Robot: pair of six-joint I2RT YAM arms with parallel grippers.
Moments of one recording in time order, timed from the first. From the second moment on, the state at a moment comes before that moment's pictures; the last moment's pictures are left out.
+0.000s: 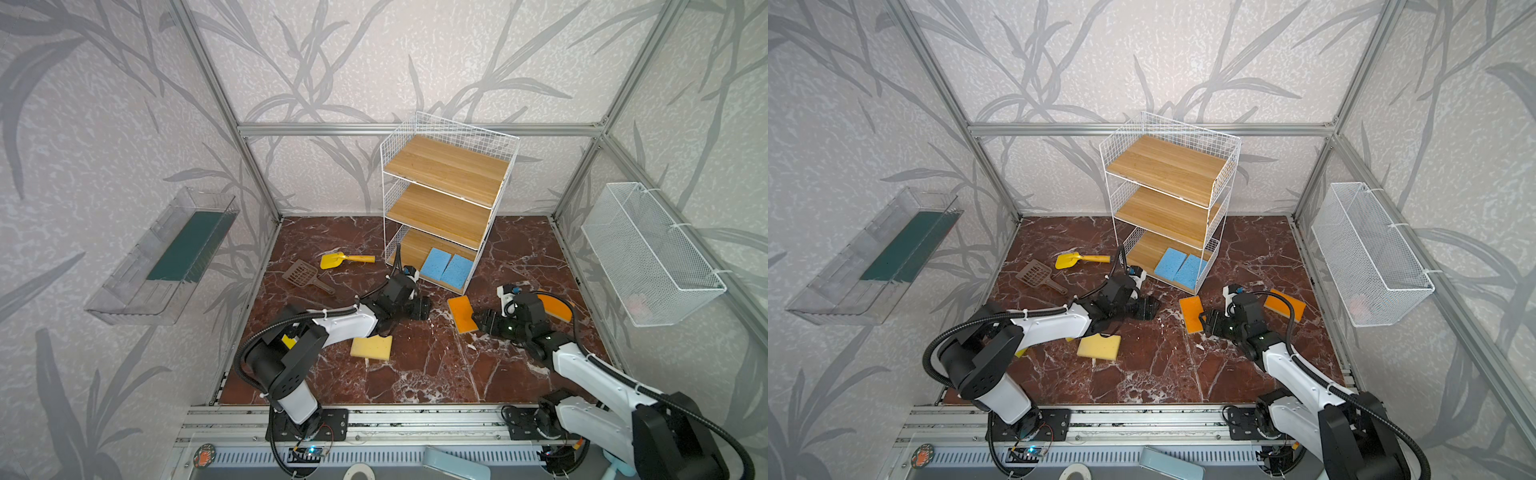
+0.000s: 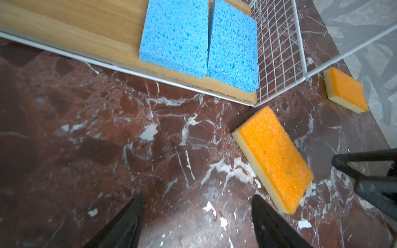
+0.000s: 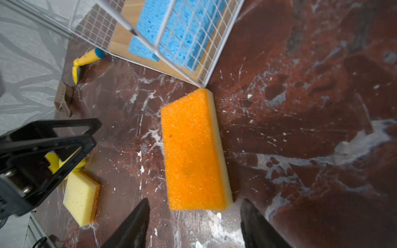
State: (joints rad) left arm -0.73 1.62 0.79 0.12 0.03 -0.51; right arm 0.29 1.10 0.37 -0.04 -0.29 0.59
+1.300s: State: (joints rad) left arm -0.76 1.35 0.59 0.15 0.17 -0.60; right arm 0.51 1.03 0.37 0.08 -0.31 0.75
